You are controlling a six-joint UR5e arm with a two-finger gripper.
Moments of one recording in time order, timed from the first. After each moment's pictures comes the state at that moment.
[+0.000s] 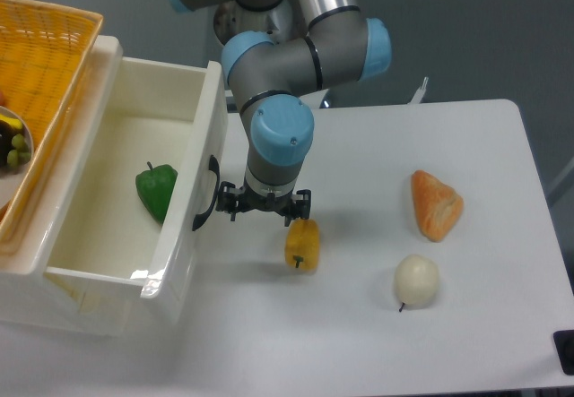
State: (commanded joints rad) arm 2.34 -1.88 -1.66 -1.24 1.42 0.36
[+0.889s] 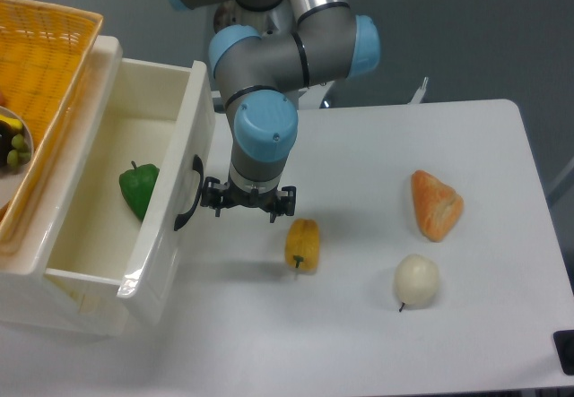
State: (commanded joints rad) arm 2.31 -1.86 -1.66 -1.27 1.40 0.34
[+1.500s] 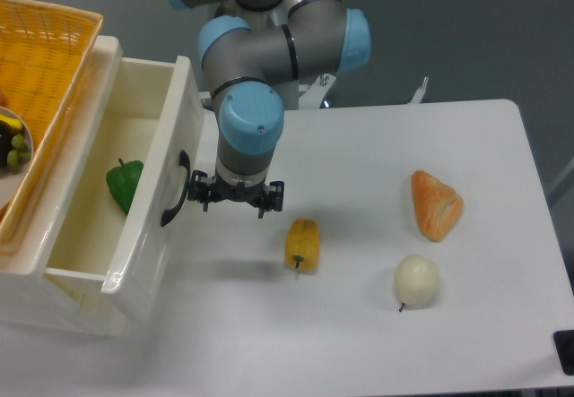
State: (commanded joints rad) arm 2.27 -1.85 -1.65 -1.29 1.40 0.32
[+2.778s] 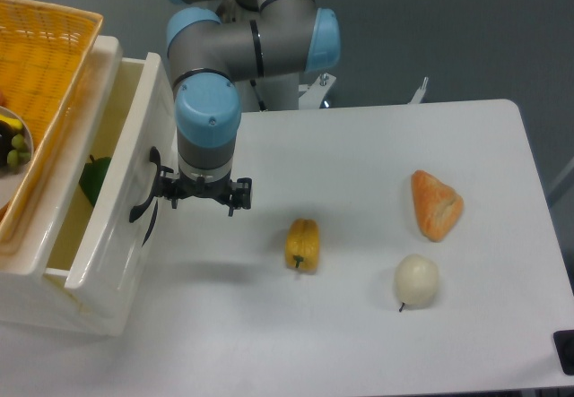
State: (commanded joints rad) arm 2.19 -1.84 -1.64 -1.29 1.40 0.26
